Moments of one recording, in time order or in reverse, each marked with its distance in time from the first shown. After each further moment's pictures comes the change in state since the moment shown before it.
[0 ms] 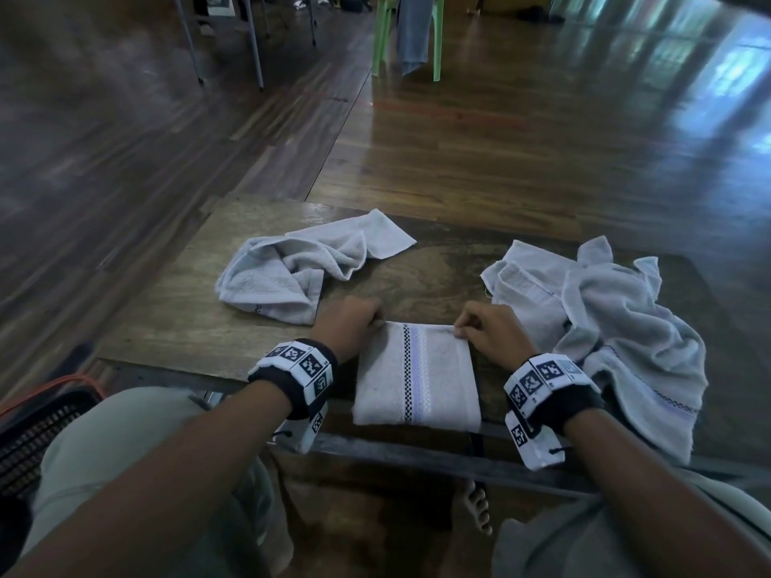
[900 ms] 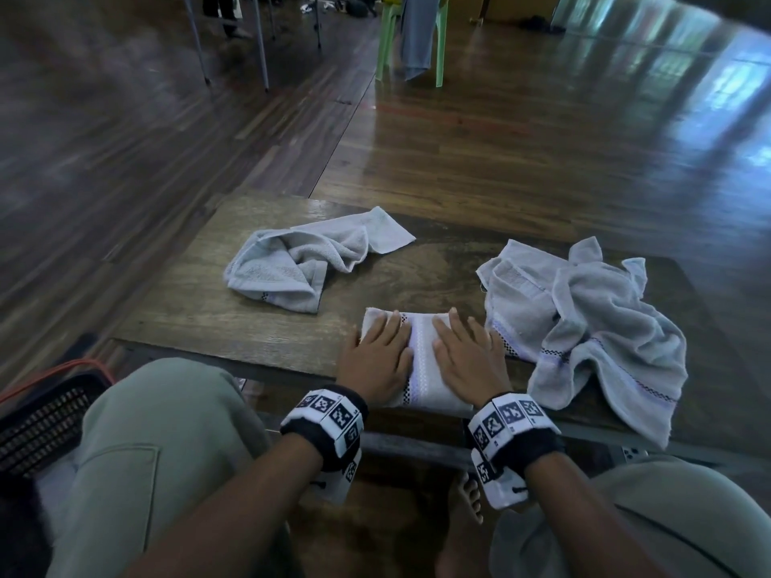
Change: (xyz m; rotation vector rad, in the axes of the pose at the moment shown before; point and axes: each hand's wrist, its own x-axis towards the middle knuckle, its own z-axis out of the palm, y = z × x) left_hand -0.063 0.055 0.038 0.085 -0.090 -0.050; right_hand -0.053 -0.041 0.036 -0.459 -0.168 0.207
